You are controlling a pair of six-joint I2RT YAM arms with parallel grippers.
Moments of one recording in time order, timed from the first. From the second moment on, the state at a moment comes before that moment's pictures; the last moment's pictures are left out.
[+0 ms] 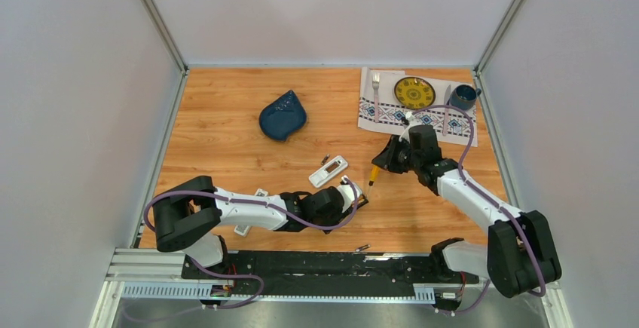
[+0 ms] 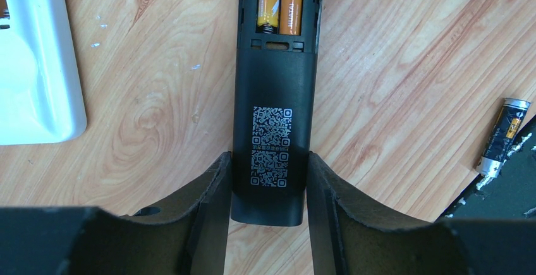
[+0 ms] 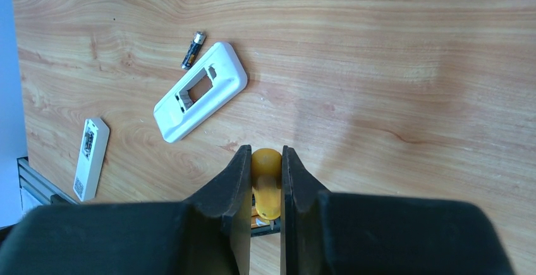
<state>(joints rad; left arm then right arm) -1.23 1.57 0.72 -0.02 -0.18 -0.21 0.32 1.21 0.64 -0.11 -0.27 0.55</state>
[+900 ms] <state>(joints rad) -1.23 1.59 0.73 -0.02 -0.19 -0.21 0.33 1.27 0.63 -0.03 -0.28 0.56</state>
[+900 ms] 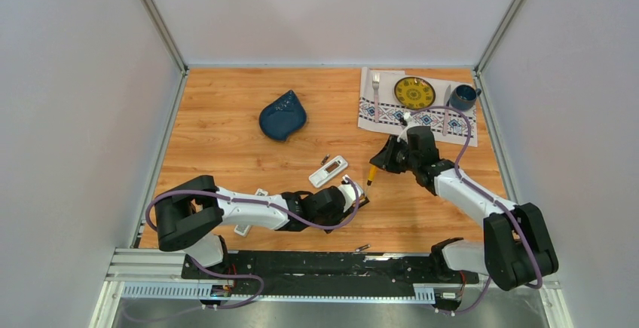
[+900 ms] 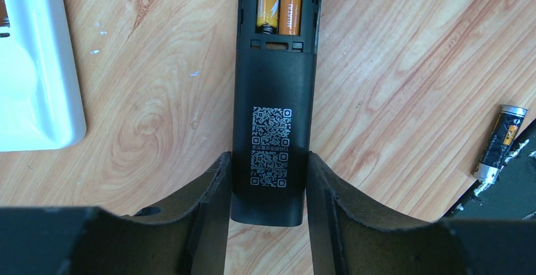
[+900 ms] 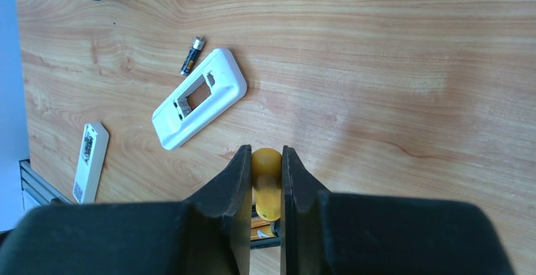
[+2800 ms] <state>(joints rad) -1.23 1.67 0.79 0.01 -0.19 -0.21 0.37 1.09 0.59 -0.15 -0.41 0.65</state>
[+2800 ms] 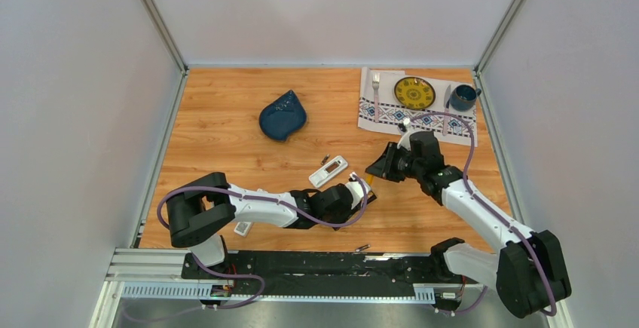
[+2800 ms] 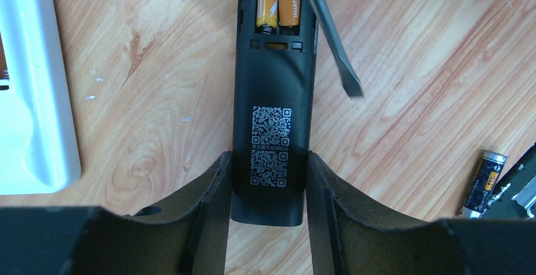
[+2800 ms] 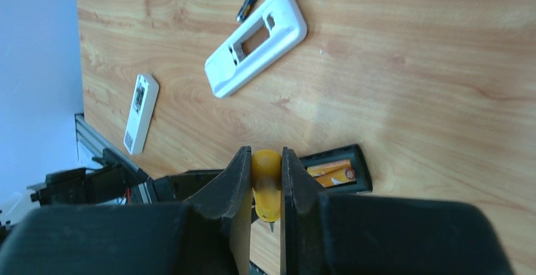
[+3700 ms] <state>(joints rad) -1.23 1.67 0.79 0.01 -0.19 -0.21 0.37 1.21 0.71 -0.22 -0.09 0.53</state>
